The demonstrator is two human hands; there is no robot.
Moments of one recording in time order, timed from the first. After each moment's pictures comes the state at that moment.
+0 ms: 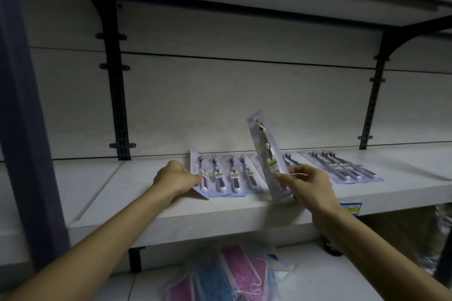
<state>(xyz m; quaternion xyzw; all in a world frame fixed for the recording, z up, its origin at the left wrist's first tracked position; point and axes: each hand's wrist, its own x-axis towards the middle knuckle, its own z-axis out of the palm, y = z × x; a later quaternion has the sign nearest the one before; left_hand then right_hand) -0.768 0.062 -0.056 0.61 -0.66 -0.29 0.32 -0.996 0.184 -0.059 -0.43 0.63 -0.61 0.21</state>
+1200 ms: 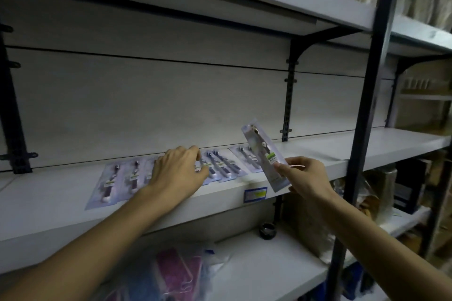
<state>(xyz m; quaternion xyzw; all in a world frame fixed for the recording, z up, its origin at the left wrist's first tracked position) -0.919 0.144 -0.039 0.40 -0.85 0.06 0.35 -1.121 0.279 -0.047 -0.36 0.68 -0.62 0.14</state>
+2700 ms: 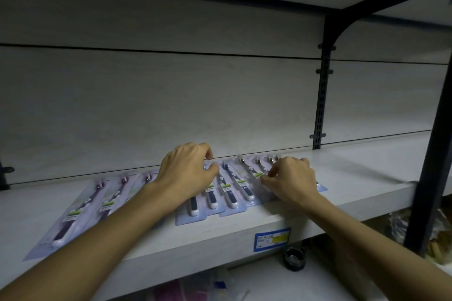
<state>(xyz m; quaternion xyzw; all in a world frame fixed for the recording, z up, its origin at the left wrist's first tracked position) -0.999 0.053 -0.033 0.41 -0.84 0.08 0.34 -1.199 0.123 -0.066 -0.49 0.81 -0.30 -0.10</state>
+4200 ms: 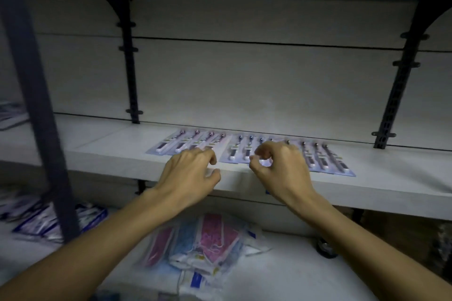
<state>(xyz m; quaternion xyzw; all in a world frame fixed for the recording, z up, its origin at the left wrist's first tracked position) -0.944 0.225 -0.071 0.56 -0.75 0.13 0.32 -1.136 0.212 -0.068 -0.72 0.55 -0.42 -0.09</state>
